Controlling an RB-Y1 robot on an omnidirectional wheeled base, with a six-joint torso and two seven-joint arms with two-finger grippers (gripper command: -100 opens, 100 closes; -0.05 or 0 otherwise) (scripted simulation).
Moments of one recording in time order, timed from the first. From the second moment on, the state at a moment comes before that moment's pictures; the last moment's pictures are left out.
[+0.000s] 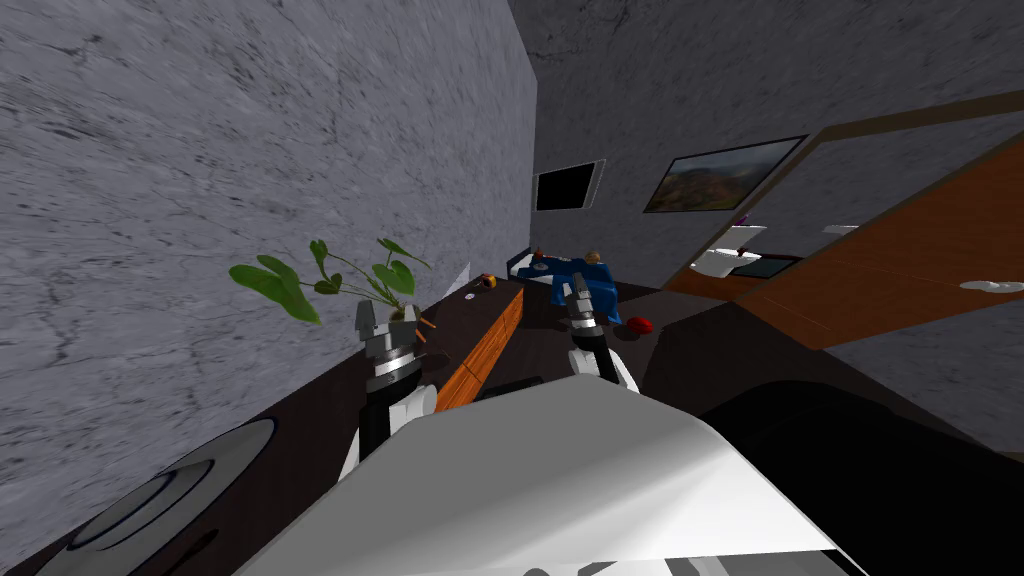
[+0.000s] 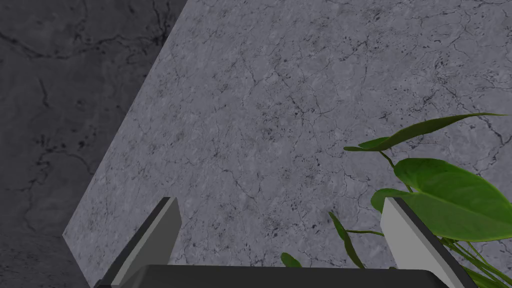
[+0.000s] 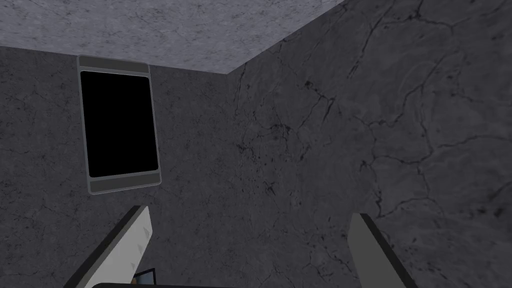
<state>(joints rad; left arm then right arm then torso) 0.50 0.00 0.03 -2.26 0.07 -0.48 0.03 0.48 -0.02 -0.01 -2.22 0.11 -0.47 0.04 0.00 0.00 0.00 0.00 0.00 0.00</state>
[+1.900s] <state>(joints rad) 0.81 0.36 0.03 -2.14 0.10 -0.10 -0.03 0.48 -0.02 -0.01 -2.22 0.11 -0.47 0.04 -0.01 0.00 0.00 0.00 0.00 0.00</state>
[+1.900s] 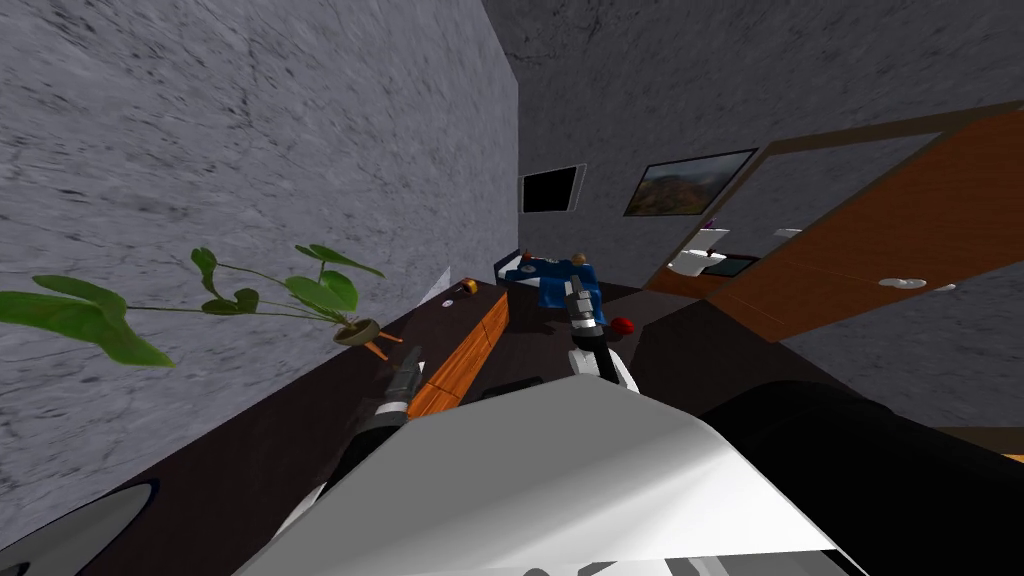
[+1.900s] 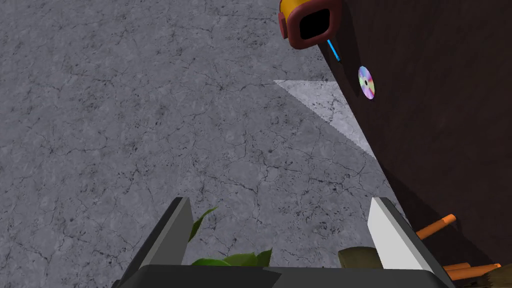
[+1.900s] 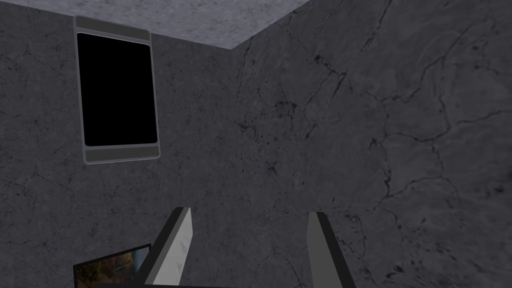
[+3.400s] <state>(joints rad) 0.98 0.59 0.04 -2.04 0.16 0.27 -0.11 0.48 -0.02 -0.01 -2.22 0.11 -0.47 0.04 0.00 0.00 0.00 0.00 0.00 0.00</state>
